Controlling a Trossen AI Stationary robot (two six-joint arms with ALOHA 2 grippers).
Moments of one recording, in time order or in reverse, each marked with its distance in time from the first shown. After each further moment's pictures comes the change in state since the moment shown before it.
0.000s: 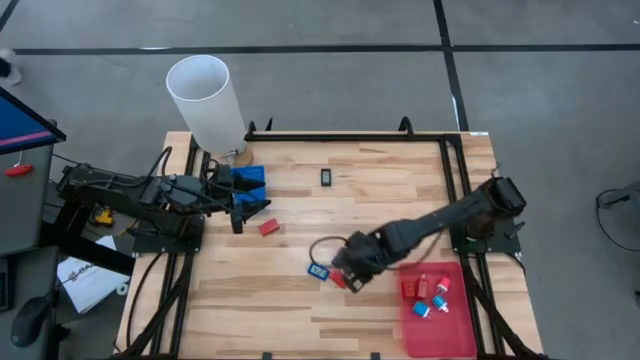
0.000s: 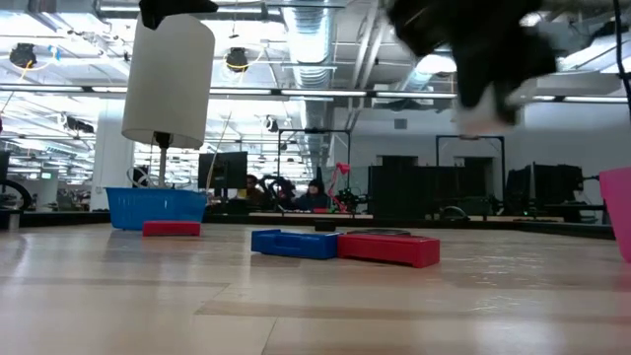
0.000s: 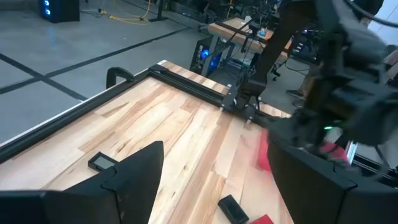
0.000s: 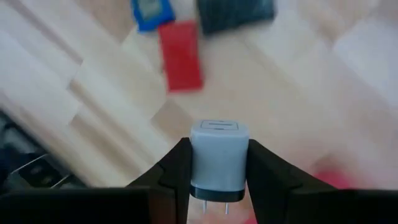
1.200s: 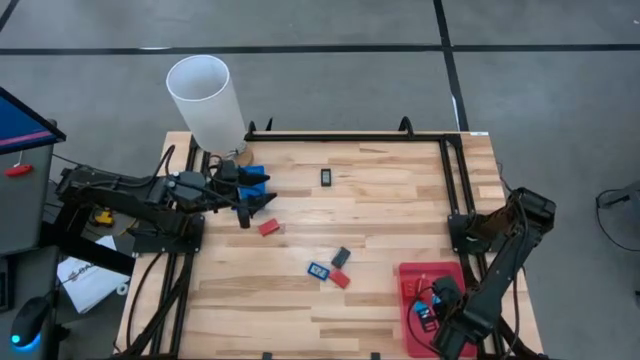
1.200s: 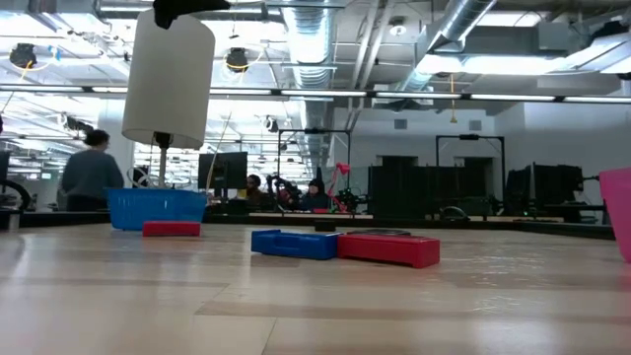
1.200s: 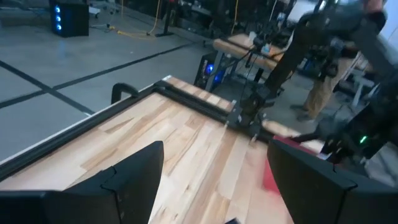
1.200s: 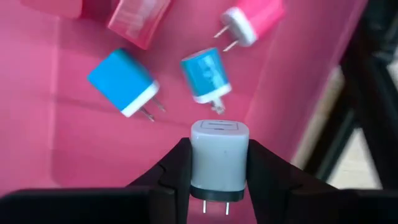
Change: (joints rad) left arm 0.055 0.043 0.000 0.115 0.003 0.030; right arm 0.665 -0.078 -0.180 -0.251 -0.065 1.096
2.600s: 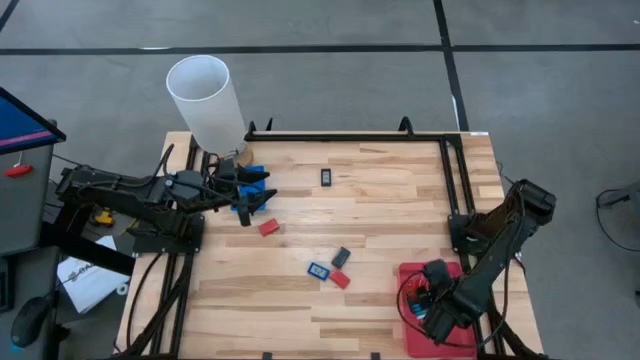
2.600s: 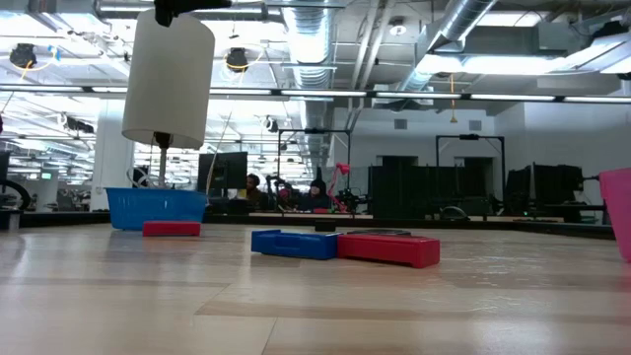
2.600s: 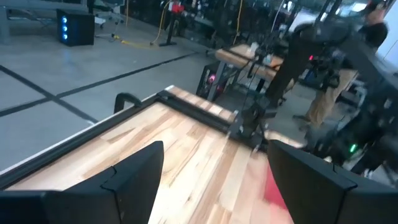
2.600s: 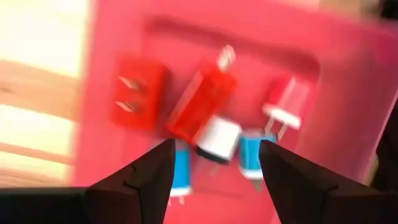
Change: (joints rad) left arm 0.000 0.001 0.000 0.029 -0.028 0.016; right arm -0.113 -0.070 -0.060 -0.019 0.226 -0.054
